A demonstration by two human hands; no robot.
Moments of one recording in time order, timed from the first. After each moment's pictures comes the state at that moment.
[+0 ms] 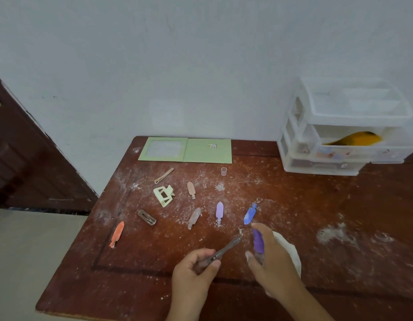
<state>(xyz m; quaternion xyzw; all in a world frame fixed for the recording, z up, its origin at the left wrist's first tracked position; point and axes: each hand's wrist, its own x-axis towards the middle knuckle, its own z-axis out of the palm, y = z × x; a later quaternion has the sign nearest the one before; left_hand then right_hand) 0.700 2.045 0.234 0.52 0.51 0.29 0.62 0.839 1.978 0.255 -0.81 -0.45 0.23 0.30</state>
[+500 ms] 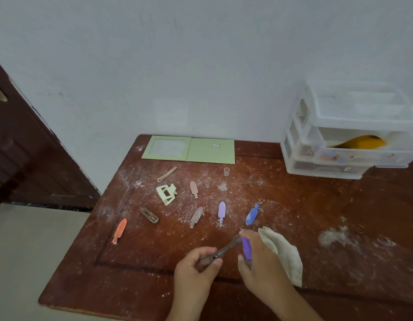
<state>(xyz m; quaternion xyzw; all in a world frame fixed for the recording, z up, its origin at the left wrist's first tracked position) 0.701 2.045 0.231 0.52 0.51 0.31 0.61 0.822 1.983 0.250 -0.79 -0.50 0.23 0.27</state>
